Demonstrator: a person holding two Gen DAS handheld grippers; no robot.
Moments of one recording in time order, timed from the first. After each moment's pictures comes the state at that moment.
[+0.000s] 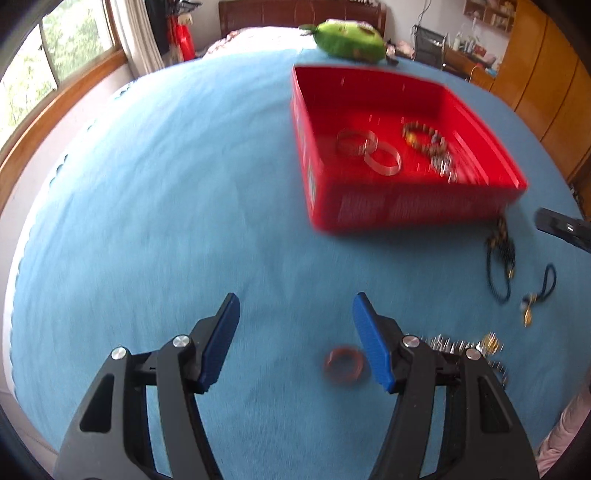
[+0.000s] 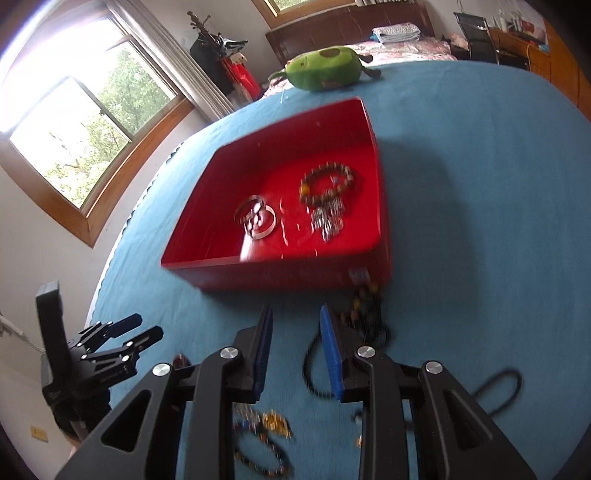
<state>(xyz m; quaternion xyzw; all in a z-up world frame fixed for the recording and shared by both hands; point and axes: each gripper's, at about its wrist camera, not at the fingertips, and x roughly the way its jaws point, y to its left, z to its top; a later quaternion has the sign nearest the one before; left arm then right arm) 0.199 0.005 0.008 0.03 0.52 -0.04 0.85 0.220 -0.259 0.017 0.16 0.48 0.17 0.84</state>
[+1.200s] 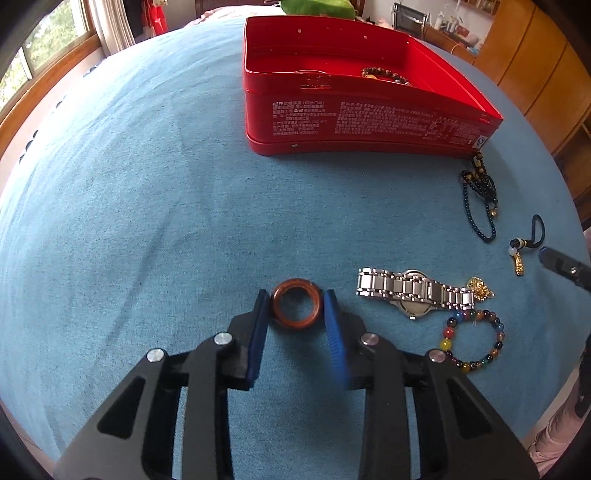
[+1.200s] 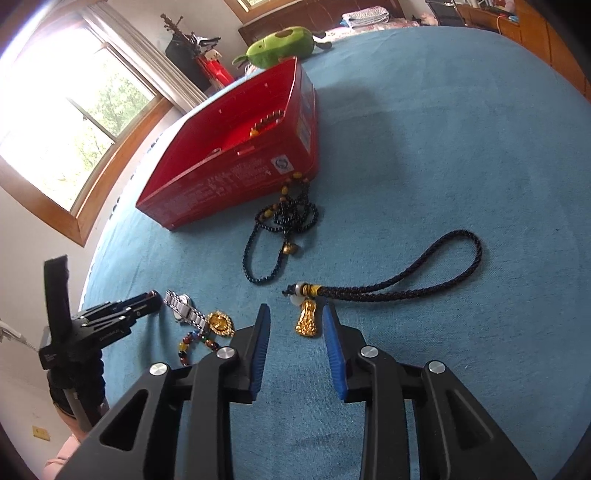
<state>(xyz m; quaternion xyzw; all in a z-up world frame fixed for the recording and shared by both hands) 0.179 -0.028 -0.031 0.02 0.55 -0.09 0.83 0.149 -0.294 -0.027 0.18 0.51 0.14 0.83</state>
